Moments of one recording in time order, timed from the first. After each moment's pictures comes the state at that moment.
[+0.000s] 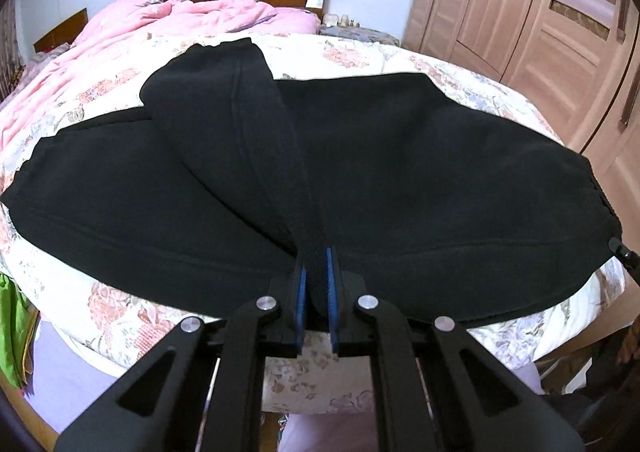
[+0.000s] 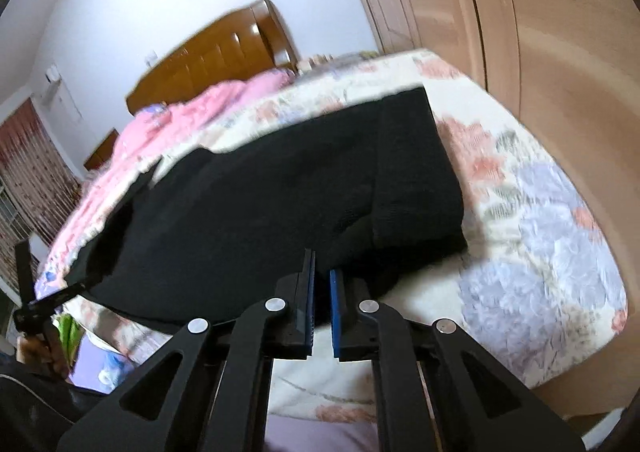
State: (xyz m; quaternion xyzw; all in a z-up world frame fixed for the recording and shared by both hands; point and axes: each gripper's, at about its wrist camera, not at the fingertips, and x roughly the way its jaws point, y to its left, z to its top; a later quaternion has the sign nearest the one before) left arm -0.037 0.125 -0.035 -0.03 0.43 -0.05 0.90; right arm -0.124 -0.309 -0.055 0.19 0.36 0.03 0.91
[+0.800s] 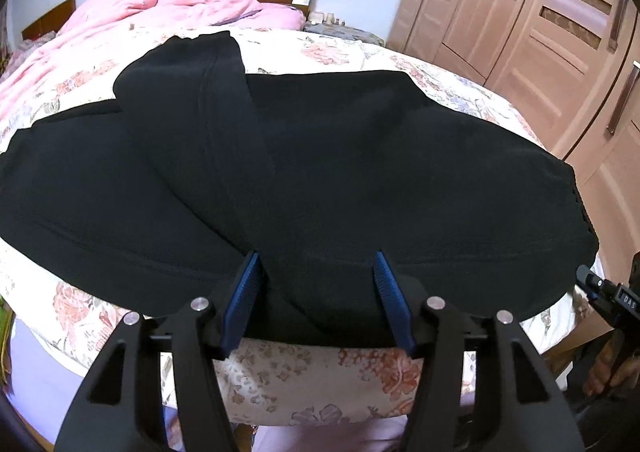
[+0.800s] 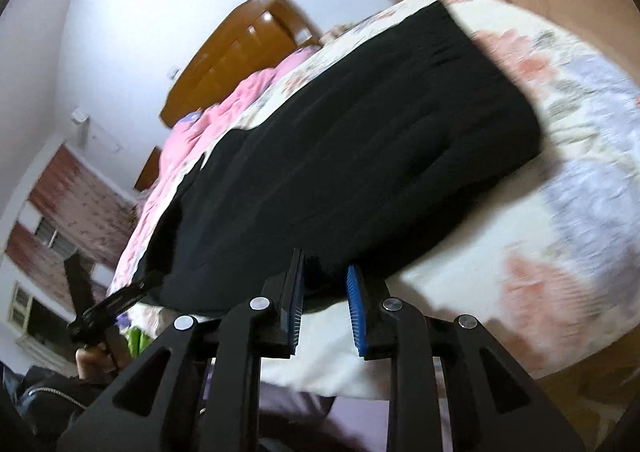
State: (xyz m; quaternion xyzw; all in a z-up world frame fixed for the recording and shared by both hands) left arm -0.030 0.114 -0.038 -0.06 0.43 -0.09 0.89; right arm -0.119 -0.284 -0.078 0.30 0.37 0.15 0.87
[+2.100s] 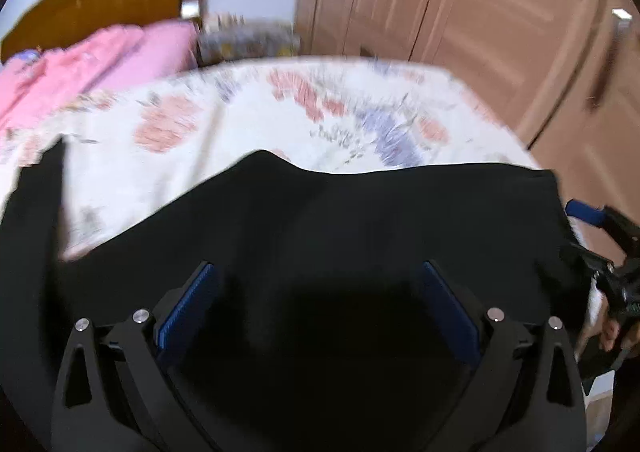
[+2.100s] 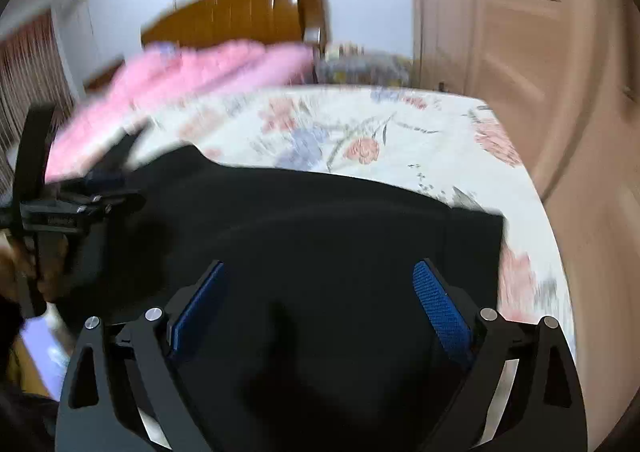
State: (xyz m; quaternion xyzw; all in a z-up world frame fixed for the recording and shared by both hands) left arm 0.152 -0.020 -0.024 0.05 0.46 -0.21 0.86; right arm 0.015 -0.277 -0.002 0.01 0.41 0.08 0.91
